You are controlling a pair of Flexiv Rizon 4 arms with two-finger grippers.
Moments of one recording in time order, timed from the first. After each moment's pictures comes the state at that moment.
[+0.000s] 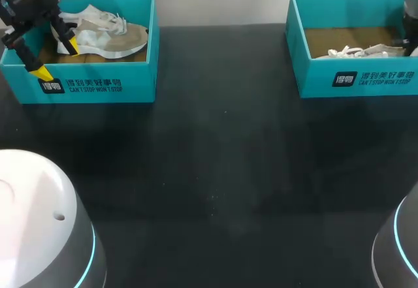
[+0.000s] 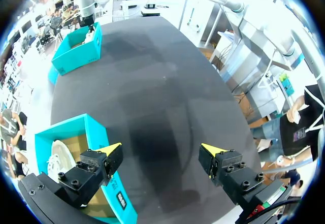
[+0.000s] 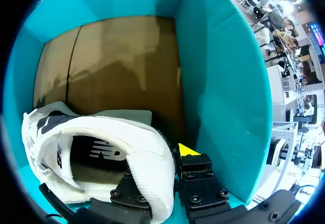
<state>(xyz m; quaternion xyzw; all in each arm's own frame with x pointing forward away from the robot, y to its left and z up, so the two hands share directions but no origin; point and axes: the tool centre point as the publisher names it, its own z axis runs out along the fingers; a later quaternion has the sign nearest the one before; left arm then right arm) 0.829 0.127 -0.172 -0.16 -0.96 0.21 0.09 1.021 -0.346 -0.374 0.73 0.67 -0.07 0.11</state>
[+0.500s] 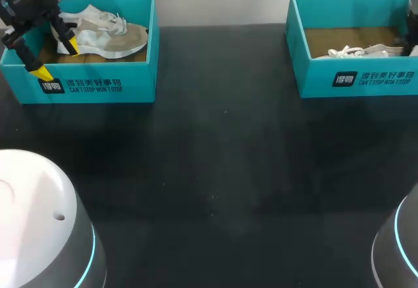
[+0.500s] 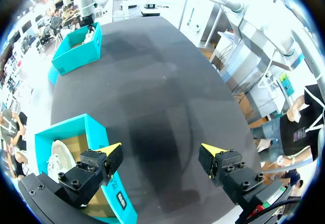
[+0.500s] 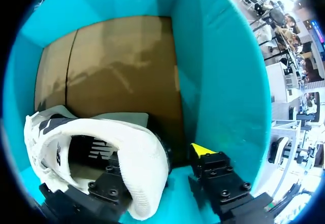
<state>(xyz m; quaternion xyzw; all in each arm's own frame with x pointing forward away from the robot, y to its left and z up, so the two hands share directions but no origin) 0.829 0.127 -0.172 -0.16 -0.96 0.21 0.09 1.025 -0.352 -0.374 0.74 0.67 -0.07 0.09</state>
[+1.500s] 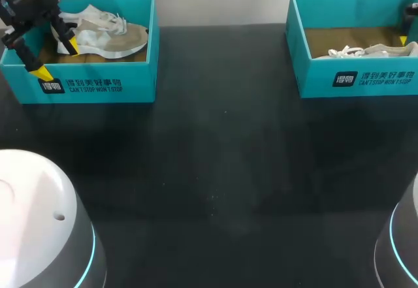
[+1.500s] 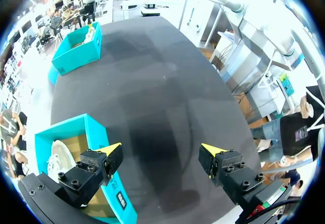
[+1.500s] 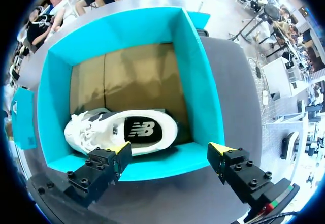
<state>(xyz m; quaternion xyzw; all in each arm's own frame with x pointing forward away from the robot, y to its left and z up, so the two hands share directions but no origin) 0.829 0.127 -0.172 -0.15 -0.96 0.21 0.09 1.007 -0.319 -0.277 0.76 0.64 0.00 0.09</state>
